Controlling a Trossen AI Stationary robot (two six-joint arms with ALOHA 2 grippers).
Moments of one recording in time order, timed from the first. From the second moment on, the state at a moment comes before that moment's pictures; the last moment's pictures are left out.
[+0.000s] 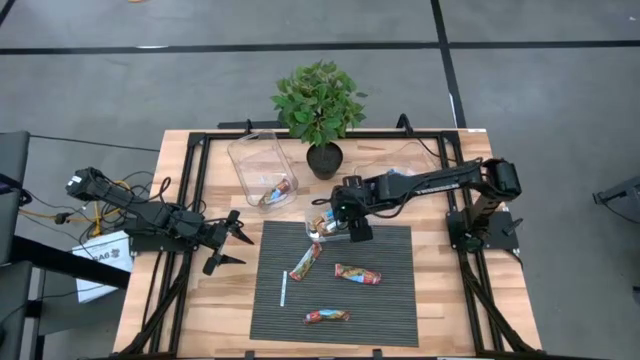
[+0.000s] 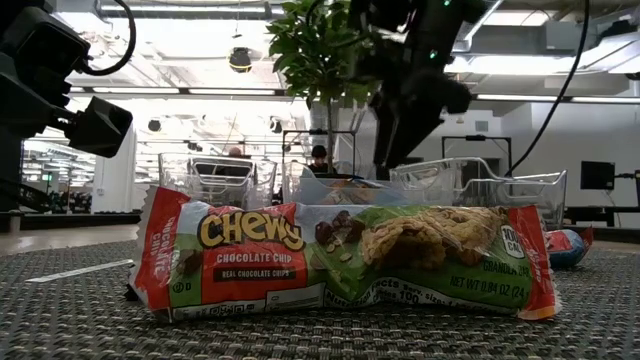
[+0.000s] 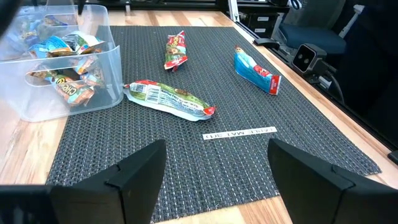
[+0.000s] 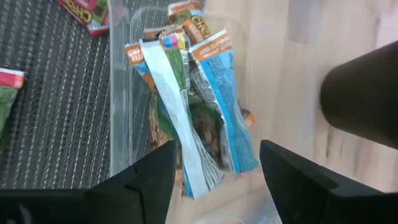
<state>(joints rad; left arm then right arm) -0.36 0.35 0.02 0.01 -0.01 -0.12 0.01 1.74 1.29 -0.75 0.16 -0.26</state>
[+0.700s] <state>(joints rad) -0.36 0.35 0.02 0.01 -0.01 -0.12 0.10 1.47 1.29 -1.00 0.16 0.33</state>
